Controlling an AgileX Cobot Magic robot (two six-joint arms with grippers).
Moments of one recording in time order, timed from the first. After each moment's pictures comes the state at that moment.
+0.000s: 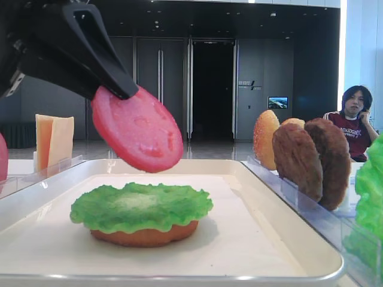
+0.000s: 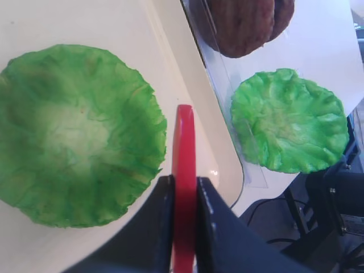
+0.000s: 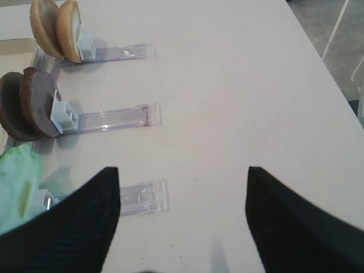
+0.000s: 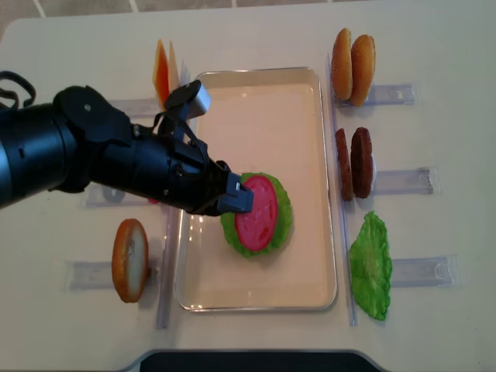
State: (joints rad) left arm -0.46 1.52 -0.75 -1.12 0.64 0.73; right arm -0.08 -0.01 -0.50 0.07 1.14 -0.02
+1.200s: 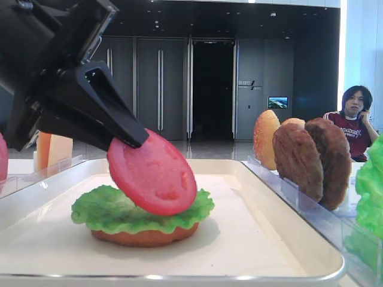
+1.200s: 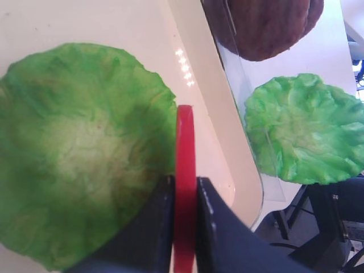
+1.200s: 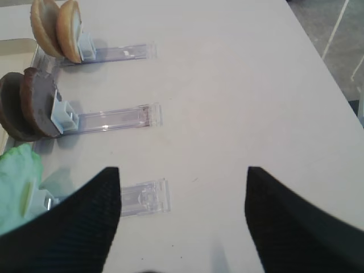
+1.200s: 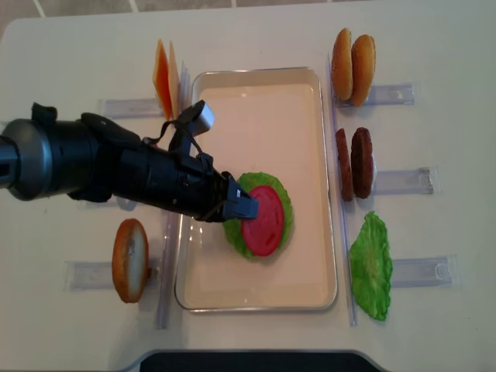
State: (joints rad) left arm -0.41 1.69 -0.71 -1.40 0.69 1.08; right arm -0.08 -0.01 -0.50 0.07 1.14 -0.02
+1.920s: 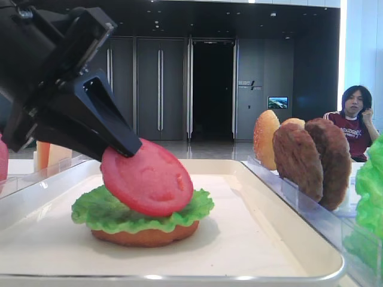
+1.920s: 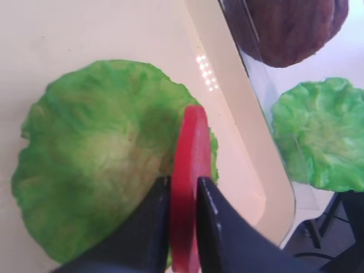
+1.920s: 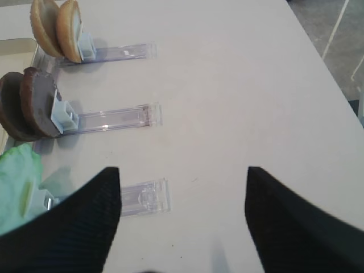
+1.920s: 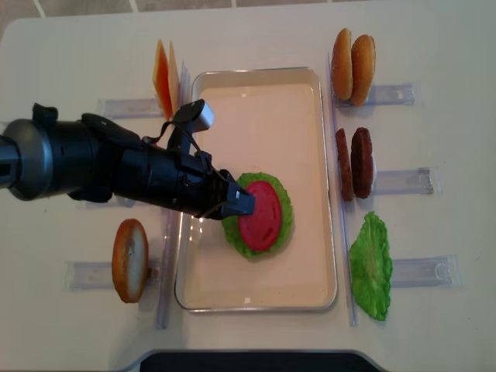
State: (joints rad) left arm -0.41 1.69 -0.71 -1.39 0.62 1.13; right arm -0.08 -0.01 -0.50 0.07 1.14 -0.02
